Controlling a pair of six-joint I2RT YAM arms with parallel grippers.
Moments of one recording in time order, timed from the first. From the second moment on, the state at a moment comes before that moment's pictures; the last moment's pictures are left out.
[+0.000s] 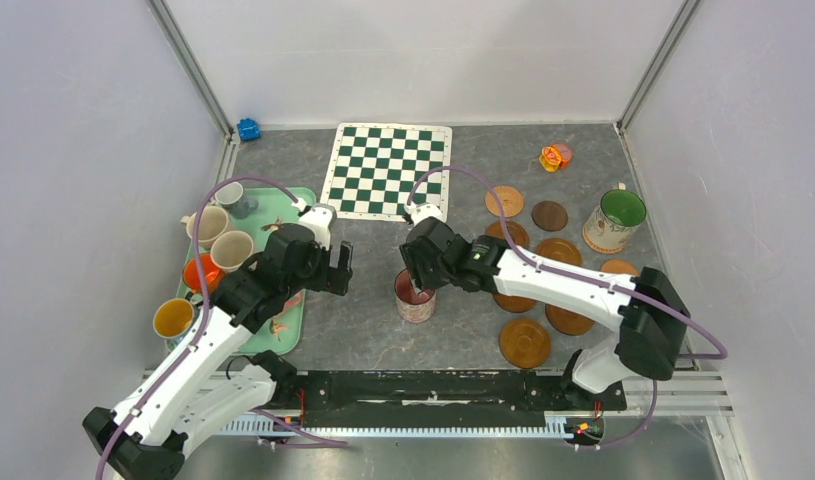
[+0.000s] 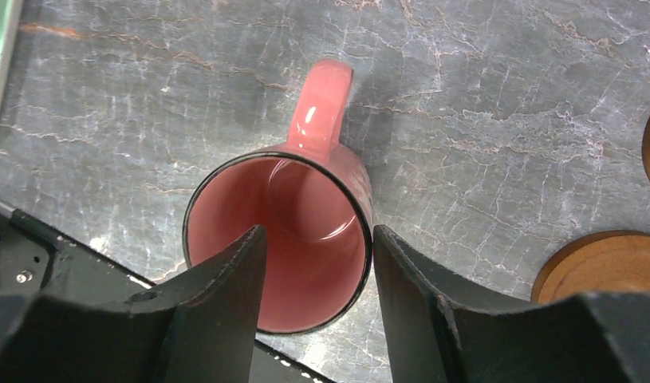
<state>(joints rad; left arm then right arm) -0.58 0.80 0.84 -0.75 -0.18 -0.20 1.01 1.49 1.15 -0.55 0.23 0.50</state>
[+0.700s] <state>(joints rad) -0.58 0.78 0.83 -0.75 -0.20 -0.20 1.01 1.58 1.20 -0.61 0.30 0.50</state>
